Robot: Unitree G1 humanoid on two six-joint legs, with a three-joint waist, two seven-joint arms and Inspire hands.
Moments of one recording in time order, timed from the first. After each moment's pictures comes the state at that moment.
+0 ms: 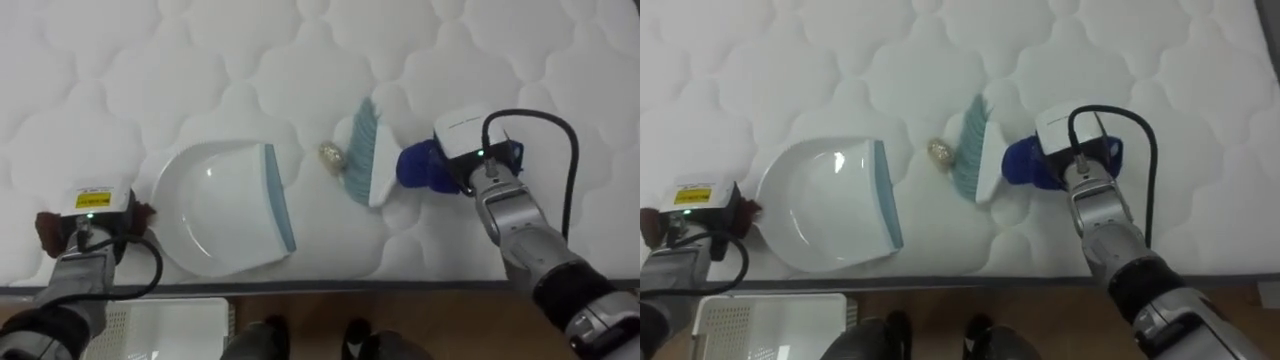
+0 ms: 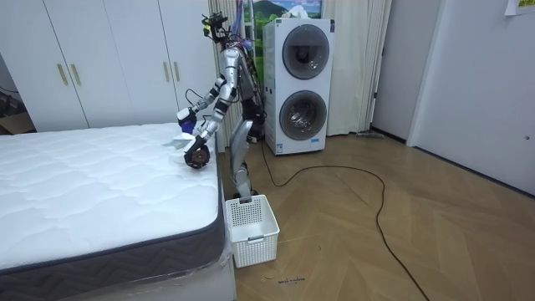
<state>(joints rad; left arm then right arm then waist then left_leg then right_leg) -0.45 0.52 -0.48 1.08 0.85 0.17 0.29 -0.51 -0.45 0.57 0.73 -1.17 0.24 -0.15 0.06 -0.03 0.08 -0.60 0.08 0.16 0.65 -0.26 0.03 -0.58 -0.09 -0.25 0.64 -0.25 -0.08</state>
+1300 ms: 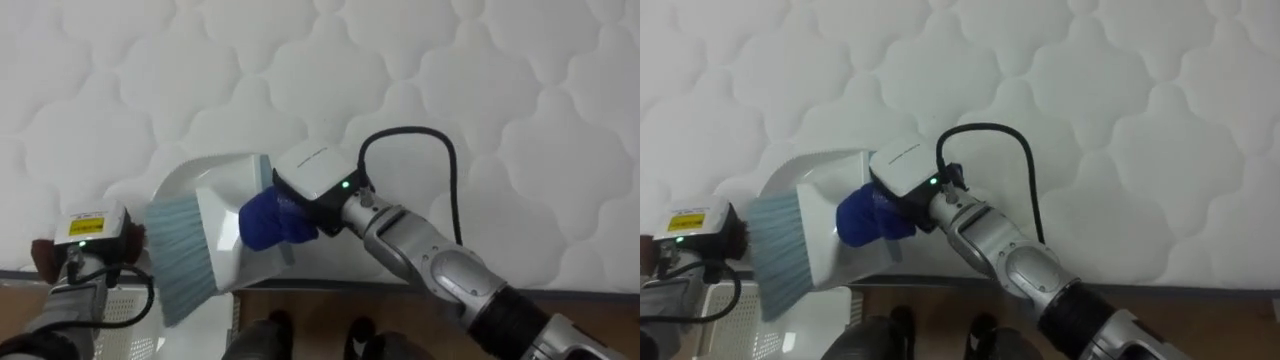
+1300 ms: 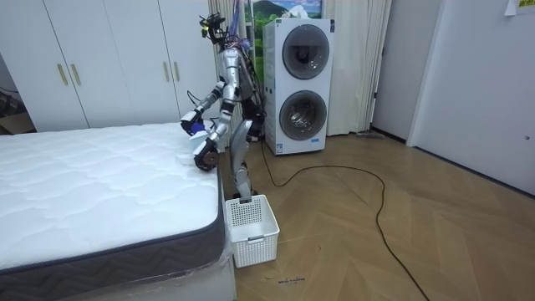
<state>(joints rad) -0.40 0.52 -0.49 1.21 0.81 0.07 0.44 -0.46 -0.27 0.76 0.33 -1.10 -0.02 0.02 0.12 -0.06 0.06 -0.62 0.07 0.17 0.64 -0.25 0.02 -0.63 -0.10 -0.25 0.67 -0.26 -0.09</state>
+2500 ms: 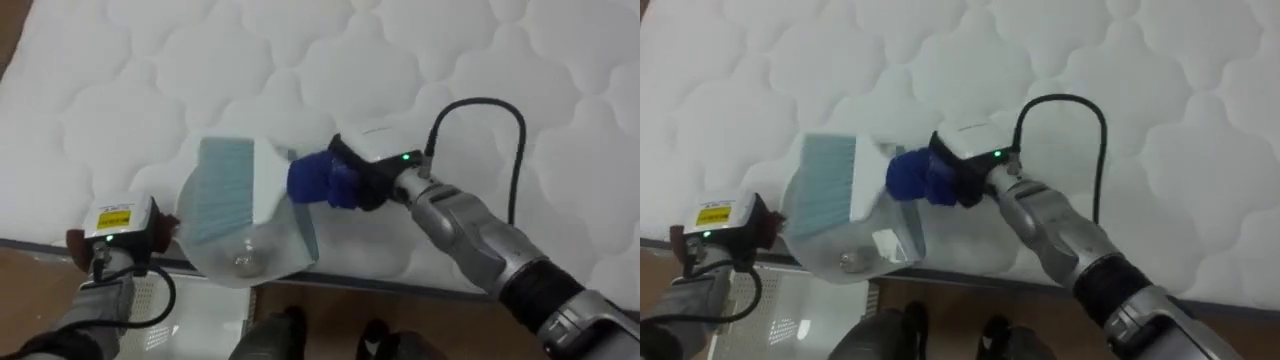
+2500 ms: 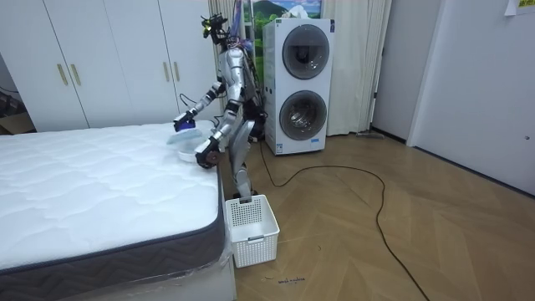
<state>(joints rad) -0.39 0.45 -0.47 1.08 0.80 0.06 0.48 -0.53 -0.38 0.54 0.59 -0.71 -0.07 -0.15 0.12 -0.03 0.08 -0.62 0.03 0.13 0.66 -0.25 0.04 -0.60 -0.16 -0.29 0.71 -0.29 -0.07</state>
